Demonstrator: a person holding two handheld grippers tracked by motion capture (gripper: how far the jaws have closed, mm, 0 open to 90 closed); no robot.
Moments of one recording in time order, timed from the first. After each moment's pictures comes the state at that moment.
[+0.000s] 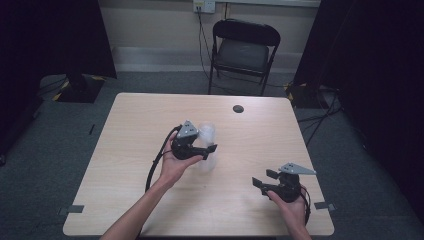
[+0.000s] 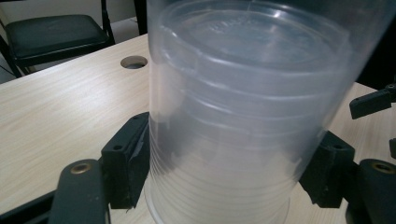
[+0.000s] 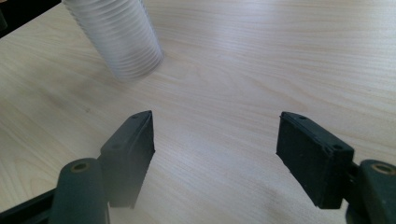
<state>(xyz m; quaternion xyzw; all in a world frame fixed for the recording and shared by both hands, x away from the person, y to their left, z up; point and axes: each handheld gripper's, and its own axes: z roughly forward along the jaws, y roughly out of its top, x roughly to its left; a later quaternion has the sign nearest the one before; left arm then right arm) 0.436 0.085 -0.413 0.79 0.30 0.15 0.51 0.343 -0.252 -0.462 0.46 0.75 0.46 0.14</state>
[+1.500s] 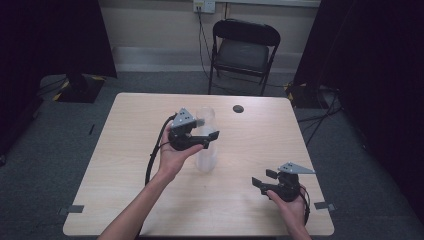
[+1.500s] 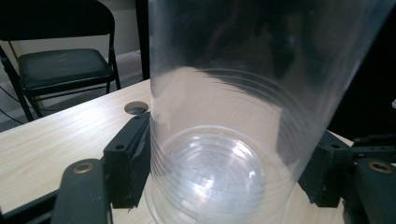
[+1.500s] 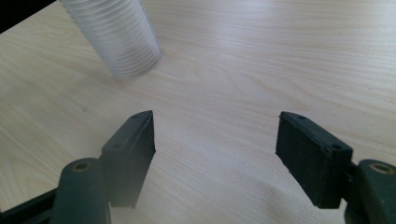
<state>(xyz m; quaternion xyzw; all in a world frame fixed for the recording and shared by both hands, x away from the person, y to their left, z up) 0.429 0.087 -0.363 0.75 0.31 0.16 0.57 0.345 -0.251 -0.464 0.46 0.75 0.45 0.14</state>
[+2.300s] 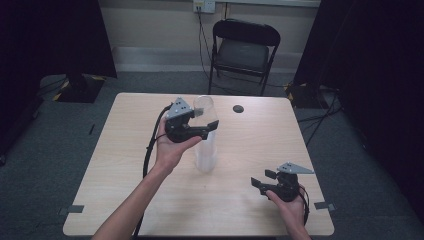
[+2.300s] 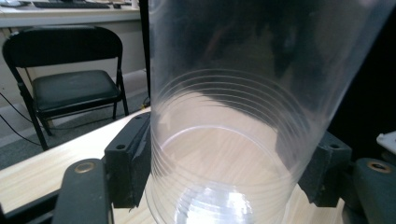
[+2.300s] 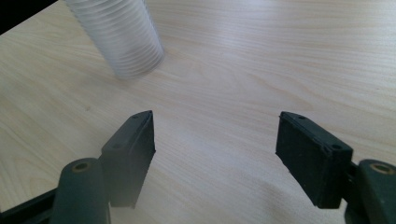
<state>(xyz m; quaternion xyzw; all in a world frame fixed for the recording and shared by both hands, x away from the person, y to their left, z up) 0.427 0.095 -0.323 0.73 0.30 0.19 0.59 0.346 -0.249 -0.464 0.46 0.75 0.45 0.14</state>
